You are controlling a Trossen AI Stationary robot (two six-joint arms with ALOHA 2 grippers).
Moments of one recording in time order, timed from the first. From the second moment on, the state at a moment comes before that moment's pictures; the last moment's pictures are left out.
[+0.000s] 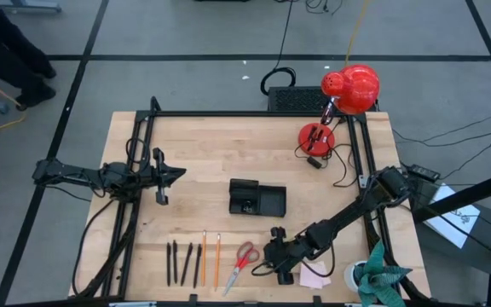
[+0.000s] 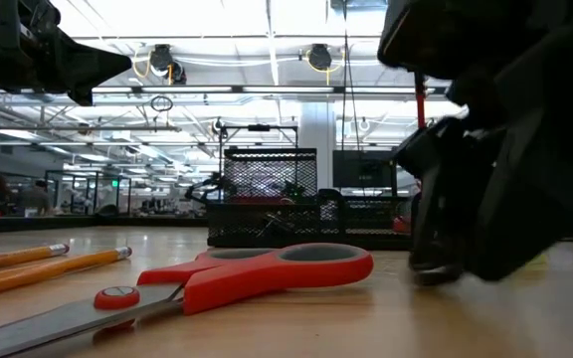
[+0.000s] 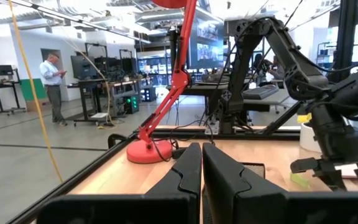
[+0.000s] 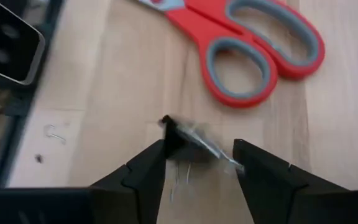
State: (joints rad) left arm -0.14 0.17 0.01 0.31 -0.30 0.09; right arm 0.58 1.94 1.04 -0.01 0.14 0.50
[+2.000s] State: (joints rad) left arm -0.14 0.17 0.01 0.31 -0.29 0.07; right arm 0.64 1.89 1.04 0.04 0.28 0.03
